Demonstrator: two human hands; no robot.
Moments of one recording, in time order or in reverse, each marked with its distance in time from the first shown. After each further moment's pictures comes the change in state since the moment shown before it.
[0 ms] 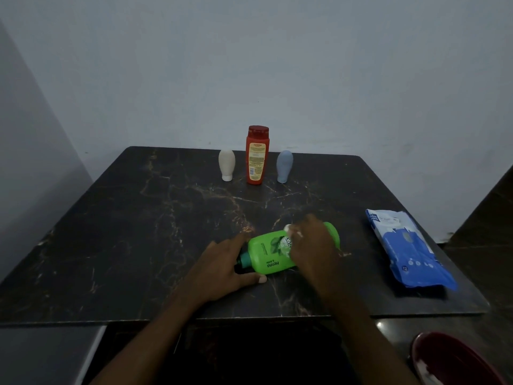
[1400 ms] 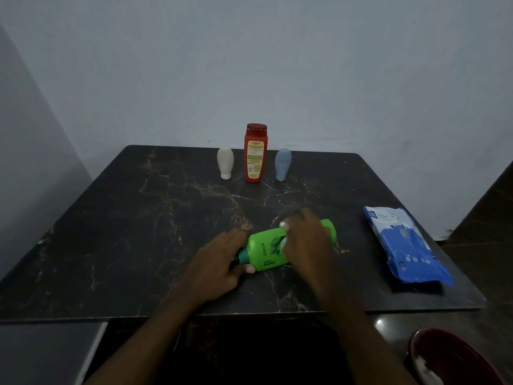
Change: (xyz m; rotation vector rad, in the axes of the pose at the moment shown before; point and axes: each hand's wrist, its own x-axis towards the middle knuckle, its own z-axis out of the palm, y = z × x) left_hand -0.008 0.009 -0.006 0.009 0.155 0.182; right_hand -0.004 -0.006 0.003 -0.056 0.029 -0.028
